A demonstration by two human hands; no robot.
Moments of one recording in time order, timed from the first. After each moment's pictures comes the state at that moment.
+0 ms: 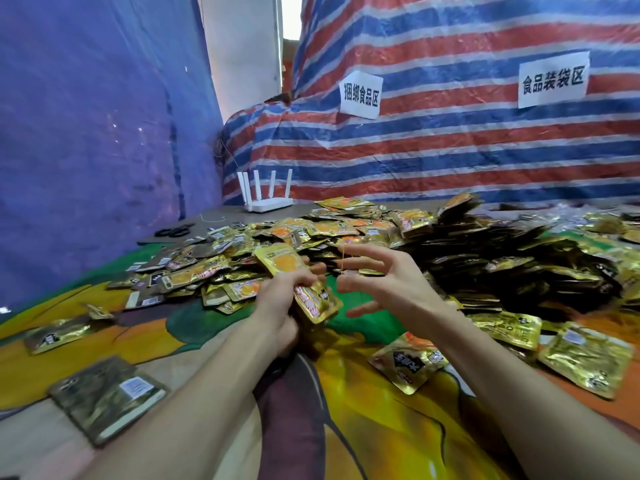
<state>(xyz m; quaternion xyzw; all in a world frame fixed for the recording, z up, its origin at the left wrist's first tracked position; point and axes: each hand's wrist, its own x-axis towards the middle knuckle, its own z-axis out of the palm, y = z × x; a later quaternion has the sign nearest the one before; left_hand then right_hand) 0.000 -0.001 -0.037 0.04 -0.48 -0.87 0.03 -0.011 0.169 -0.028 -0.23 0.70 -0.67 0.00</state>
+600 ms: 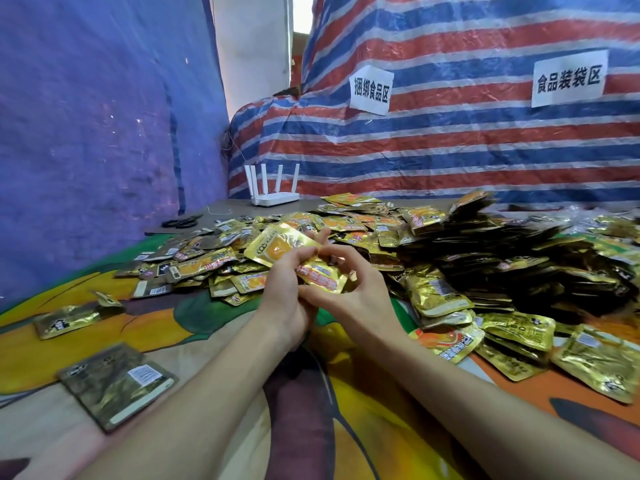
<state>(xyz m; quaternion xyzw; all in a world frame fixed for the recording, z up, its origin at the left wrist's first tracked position) 0.004 -0.001 -0.036 -0.03 -0.35 -0.94 0.01 0.015 0.110 -0.052 -0.28 0.69 -0.64 -0.18</state>
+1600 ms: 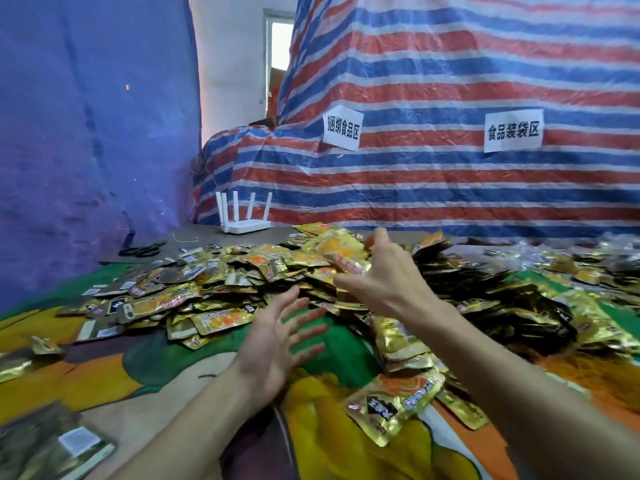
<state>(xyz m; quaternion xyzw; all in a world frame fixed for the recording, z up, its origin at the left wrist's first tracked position) 0.012 0.009 -0.042 -0.05 -0.55 -0.84 -0.03 -0.021 0.181 0.033 -0.16 0.91 -0.30 -0.25</state>
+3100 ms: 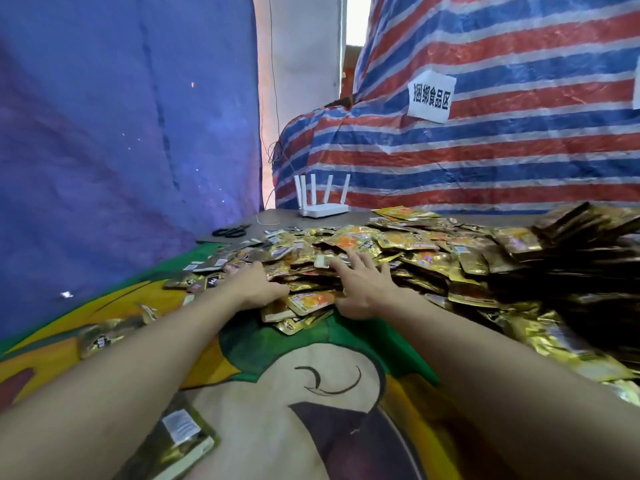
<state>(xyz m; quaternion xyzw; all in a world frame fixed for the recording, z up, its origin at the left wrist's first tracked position) -0.088 -0.188 -0.041 0.19 -0.97 -0.14 0.06 -0.151 0.015 -0.050 -0.30 0.95 -0.04 -0.07</state>
